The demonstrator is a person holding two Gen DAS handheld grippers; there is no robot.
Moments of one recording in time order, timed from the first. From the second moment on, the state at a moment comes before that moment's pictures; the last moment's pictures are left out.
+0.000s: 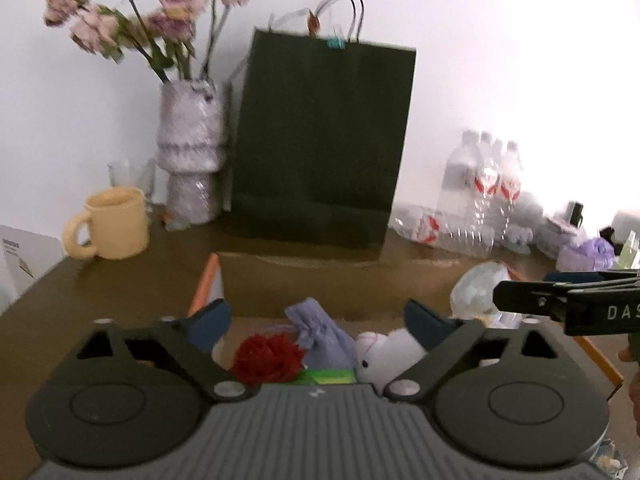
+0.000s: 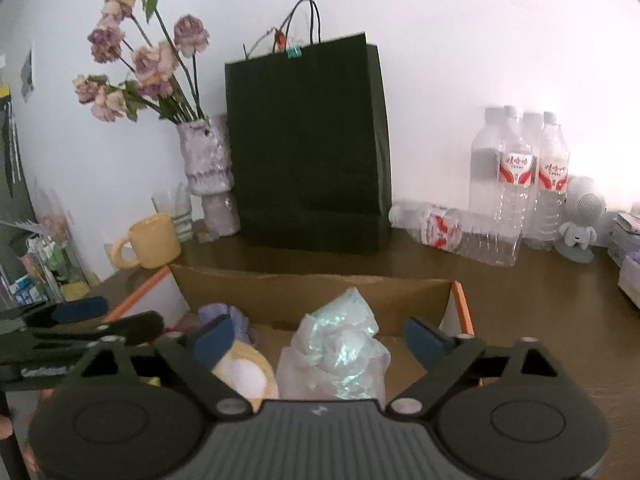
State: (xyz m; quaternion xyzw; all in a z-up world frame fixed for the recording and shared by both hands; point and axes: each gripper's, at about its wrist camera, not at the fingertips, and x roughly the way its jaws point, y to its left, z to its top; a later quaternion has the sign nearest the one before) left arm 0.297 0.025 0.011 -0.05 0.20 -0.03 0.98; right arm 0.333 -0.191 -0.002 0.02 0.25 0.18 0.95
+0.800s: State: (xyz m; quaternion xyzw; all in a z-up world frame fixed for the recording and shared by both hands) left arm 0.093 0.028 0.035 -0.02 0.19 -0.04 0.98; right arm 0.114 -0.192 0.029 0.01 0.20 0.19 0.96
